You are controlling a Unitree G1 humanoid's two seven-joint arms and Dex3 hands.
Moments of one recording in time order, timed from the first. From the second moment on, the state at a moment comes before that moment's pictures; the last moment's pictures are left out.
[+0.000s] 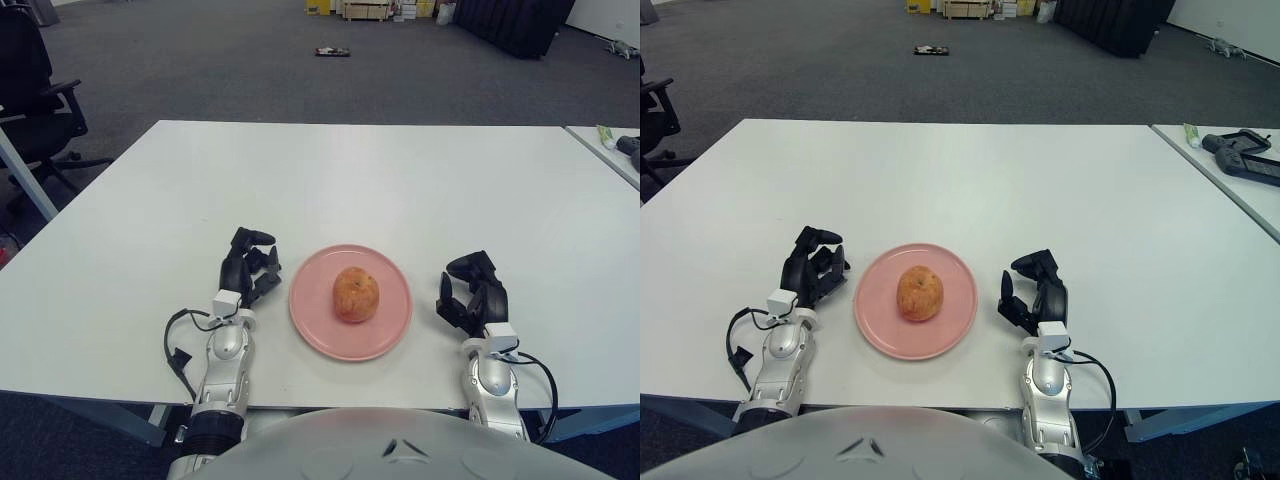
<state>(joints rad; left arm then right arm) 0.17 -0.04 0.05 0.24 0.02 -0.40 0.10 0.32 0.08 -0.06 0.10 -0.11 -0.43 -0.18</state>
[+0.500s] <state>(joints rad) 0.19 -0.03 0.07 0.20 0.01 -0.36 0.10 0.31 0.08 -0.05 0.11 -0.11 -0.43 -0.18</state>
